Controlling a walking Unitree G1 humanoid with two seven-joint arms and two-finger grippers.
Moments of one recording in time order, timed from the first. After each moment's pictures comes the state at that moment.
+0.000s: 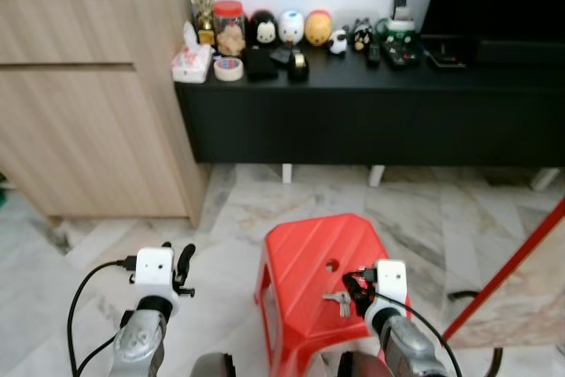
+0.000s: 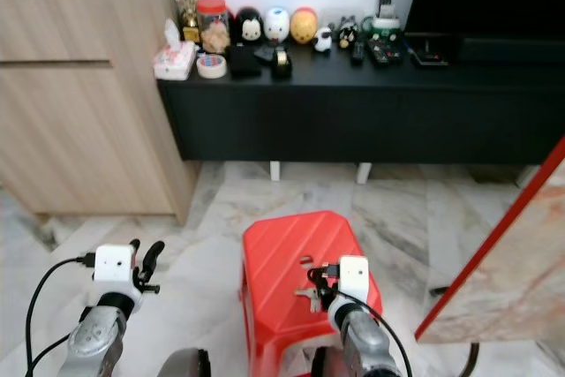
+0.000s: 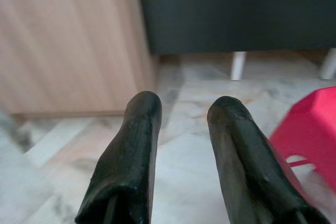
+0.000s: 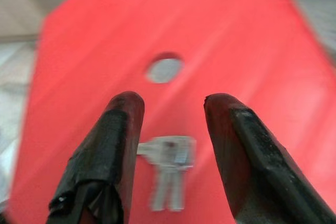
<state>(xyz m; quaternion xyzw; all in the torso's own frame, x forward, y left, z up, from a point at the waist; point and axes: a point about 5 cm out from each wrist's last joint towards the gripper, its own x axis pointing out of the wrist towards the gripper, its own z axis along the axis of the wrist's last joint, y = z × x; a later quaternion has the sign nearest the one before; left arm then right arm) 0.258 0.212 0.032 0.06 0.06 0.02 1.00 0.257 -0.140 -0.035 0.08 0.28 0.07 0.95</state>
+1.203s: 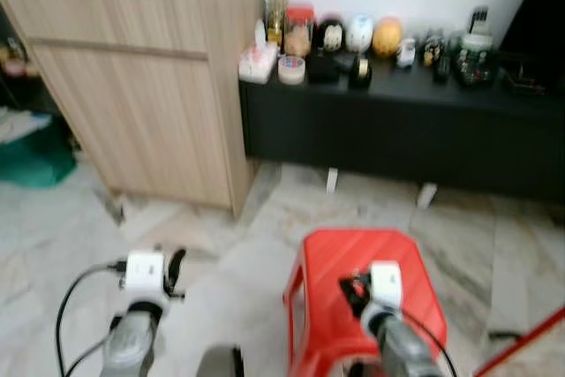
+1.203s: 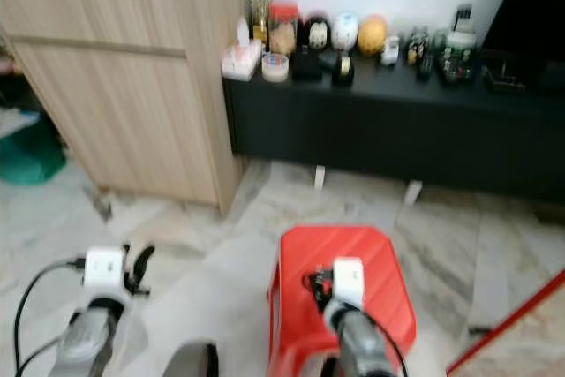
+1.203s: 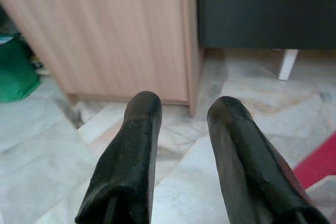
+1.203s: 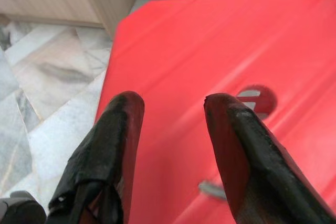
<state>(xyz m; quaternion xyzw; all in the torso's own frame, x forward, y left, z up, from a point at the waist) 0.255 0.222 0.031 0.07 0.06 0.02 1.00 0.256 -0.134 -0.034 0.07 0.28 0.07 0.96</state>
